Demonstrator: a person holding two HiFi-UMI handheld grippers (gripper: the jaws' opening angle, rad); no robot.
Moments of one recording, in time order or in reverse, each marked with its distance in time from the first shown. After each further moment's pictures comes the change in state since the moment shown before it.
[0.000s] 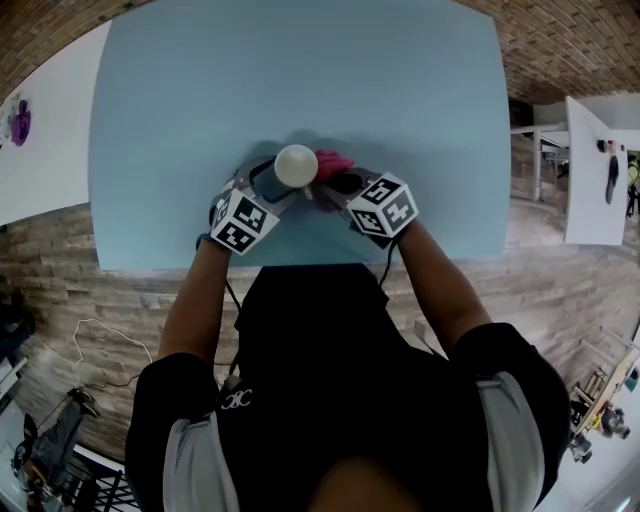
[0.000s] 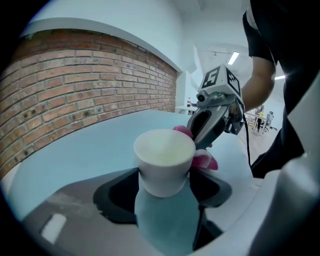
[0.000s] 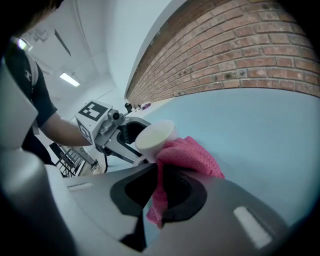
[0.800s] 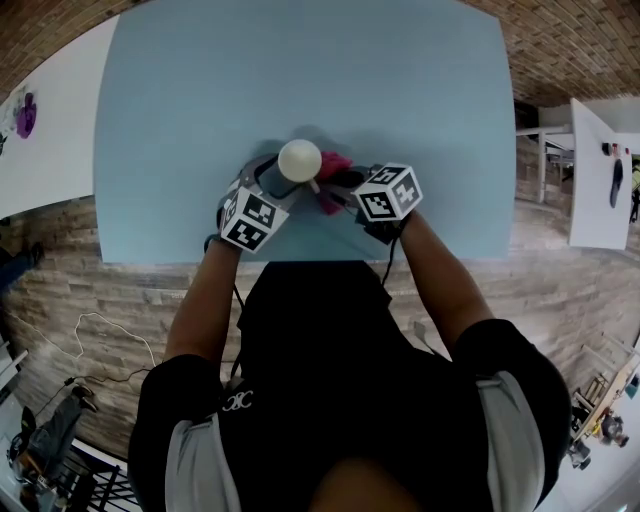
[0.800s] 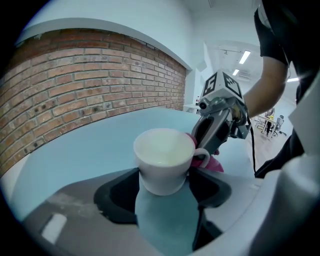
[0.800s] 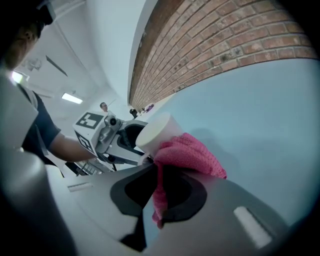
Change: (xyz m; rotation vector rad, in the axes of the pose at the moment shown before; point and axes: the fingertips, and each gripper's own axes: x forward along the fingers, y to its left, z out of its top) left arm 0.000 0.000 0.000 -0.080 0.029 0.082; right arm 0.007 0.005 -0.006 0.159 0.004 0.164
